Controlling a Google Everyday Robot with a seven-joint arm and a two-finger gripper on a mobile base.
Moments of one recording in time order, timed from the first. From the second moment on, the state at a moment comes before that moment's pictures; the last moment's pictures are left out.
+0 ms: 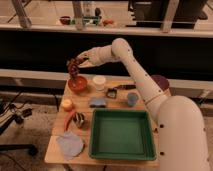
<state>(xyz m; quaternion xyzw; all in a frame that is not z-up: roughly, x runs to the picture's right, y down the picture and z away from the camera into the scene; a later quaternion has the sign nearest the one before) -0.136 -0.168 0.789 -0.01 -0.52 -0.06 0.85</state>
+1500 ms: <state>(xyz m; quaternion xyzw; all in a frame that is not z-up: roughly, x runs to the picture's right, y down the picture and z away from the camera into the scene) -0.185 -0.157 0.845 -0.03 -0.55 -0.07 0.83</state>
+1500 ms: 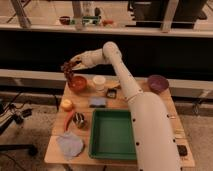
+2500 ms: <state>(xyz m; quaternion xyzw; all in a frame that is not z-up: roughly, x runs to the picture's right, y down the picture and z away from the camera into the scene) -0.181 -0.147 0.881 -0.04 -0.54 -0.06 0.84</state>
